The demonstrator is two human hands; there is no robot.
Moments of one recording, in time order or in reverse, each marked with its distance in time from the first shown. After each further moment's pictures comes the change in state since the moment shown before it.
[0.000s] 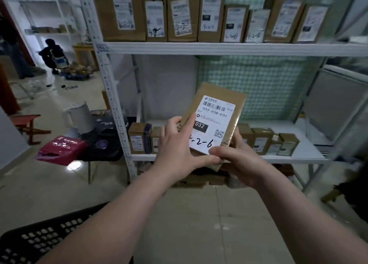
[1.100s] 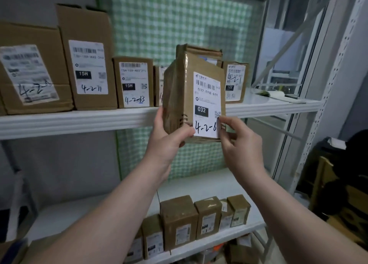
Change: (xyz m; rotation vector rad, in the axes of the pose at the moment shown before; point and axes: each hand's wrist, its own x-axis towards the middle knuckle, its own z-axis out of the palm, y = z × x) left_hand 0.432 0.140 0.160 -1.145 -0.096 0.032; right_hand 0.219 -0.172 -0.299 -0.861 1.018 -0.519
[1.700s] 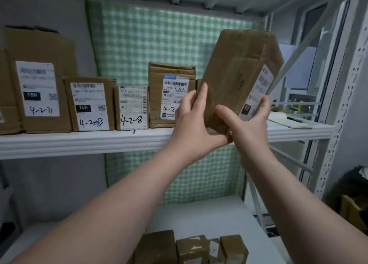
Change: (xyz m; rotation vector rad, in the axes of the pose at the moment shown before) left_hand 0.098 0.002 0.166 0.898 -0.025 0.423; right_hand 0.157 0.089 -0.050 0.572 -0.006 0.200
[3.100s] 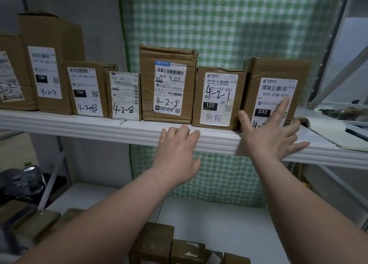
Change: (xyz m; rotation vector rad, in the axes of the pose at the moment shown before) left_hand 0.029 -0.059 0.098 0.907 -0.069 -0.154; right_hand 0.161 0.121 -0.021 -0.850 0.132 -0.013
